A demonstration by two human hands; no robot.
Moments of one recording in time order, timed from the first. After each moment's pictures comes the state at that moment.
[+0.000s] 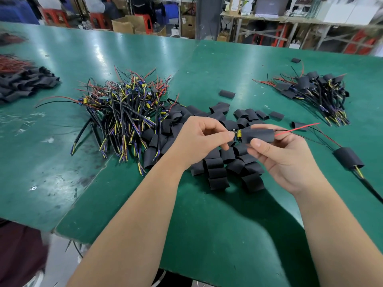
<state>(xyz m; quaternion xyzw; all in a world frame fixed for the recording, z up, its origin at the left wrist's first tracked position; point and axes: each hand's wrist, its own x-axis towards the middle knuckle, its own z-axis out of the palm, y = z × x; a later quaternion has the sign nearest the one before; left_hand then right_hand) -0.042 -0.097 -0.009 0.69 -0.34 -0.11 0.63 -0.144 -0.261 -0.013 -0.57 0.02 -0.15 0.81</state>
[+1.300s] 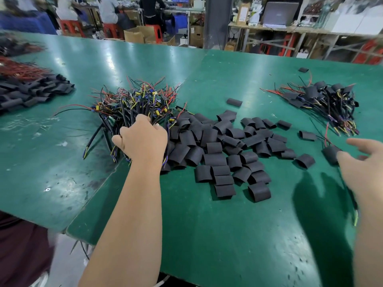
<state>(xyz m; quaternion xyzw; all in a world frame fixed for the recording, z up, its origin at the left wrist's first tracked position) 0.013 -0.037 -0.021 0.94 0.12 0.19 0.27 -0.179 -0.364 -0.023 -0.79 0.42 -0.33 0.31</state>
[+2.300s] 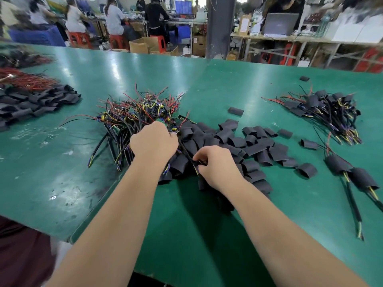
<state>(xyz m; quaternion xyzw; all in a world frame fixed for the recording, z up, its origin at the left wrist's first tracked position) 0.018 -0.043 0.003 0.98 -0.01 0.13 0.15 -0.065 -0.171 -0.017 -0.95 0.05 -0.06 0.29</state>
